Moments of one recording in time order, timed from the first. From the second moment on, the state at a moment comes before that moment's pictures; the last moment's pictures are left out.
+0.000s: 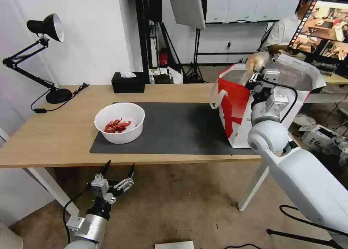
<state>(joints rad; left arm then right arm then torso) 1.70 -1.32 -0.57 -2.07 -0.34 -0.21 0.15 -0.63 0.89 0.07 1.87 0.63 -0.14 0.67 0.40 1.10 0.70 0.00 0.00</state>
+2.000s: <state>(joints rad) 1.69 -1.32 -0.57 -2.07 -0.35 -0.21 0.14 -0.72 0.80 0.11 2.04 0.86 -0.13 0.54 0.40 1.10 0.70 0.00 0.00</state>
